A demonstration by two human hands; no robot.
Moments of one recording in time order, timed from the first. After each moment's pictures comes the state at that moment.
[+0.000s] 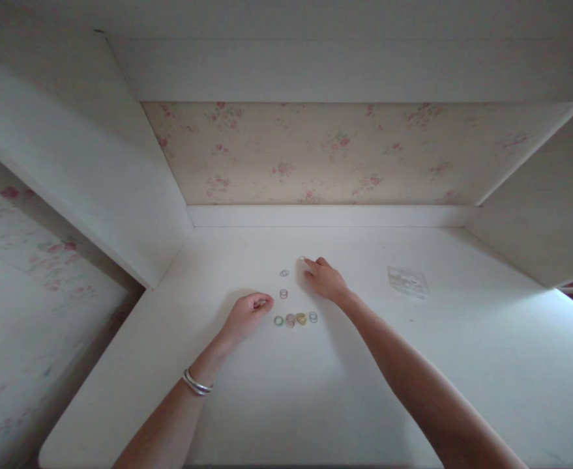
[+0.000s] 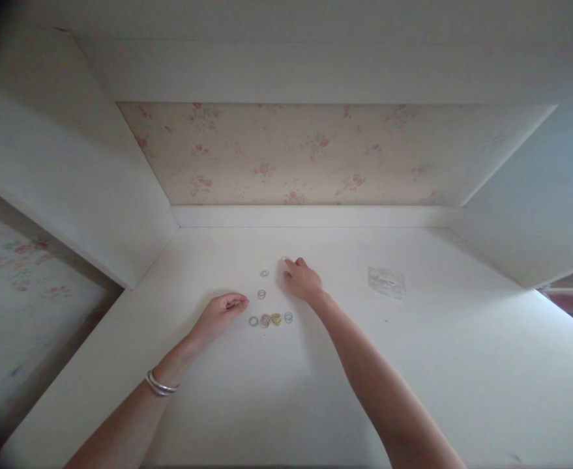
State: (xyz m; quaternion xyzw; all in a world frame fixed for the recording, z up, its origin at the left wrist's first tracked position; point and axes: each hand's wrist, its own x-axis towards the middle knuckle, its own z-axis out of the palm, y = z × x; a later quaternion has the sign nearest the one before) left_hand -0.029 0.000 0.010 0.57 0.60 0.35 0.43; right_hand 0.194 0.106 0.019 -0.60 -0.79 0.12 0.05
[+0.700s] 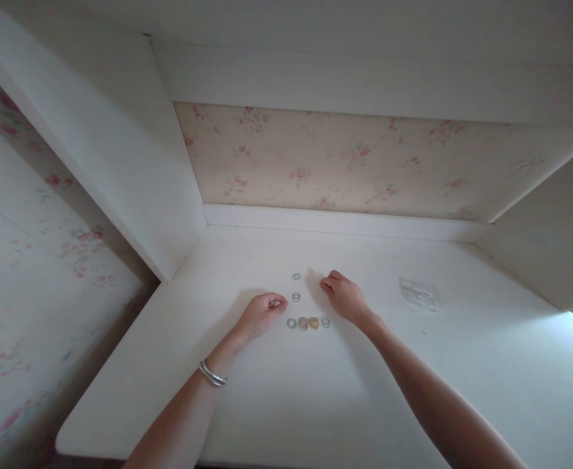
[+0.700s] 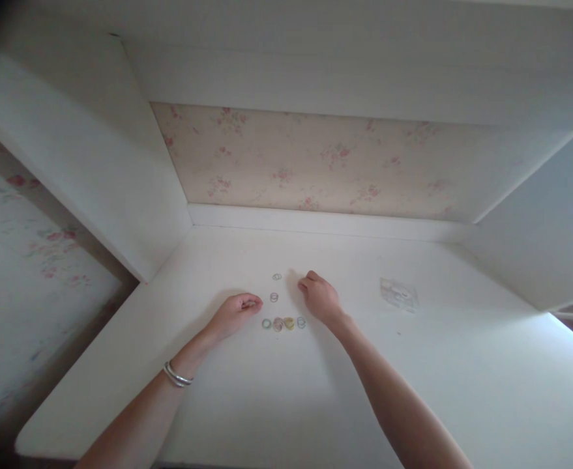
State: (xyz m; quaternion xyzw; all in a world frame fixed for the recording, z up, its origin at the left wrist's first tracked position) left_hand -0.037 0.002 0.009 0.59 0.57 0.35 0.45; right_hand 0.195 0.071 0.026 -0.55 -0.83 0.07 0.09
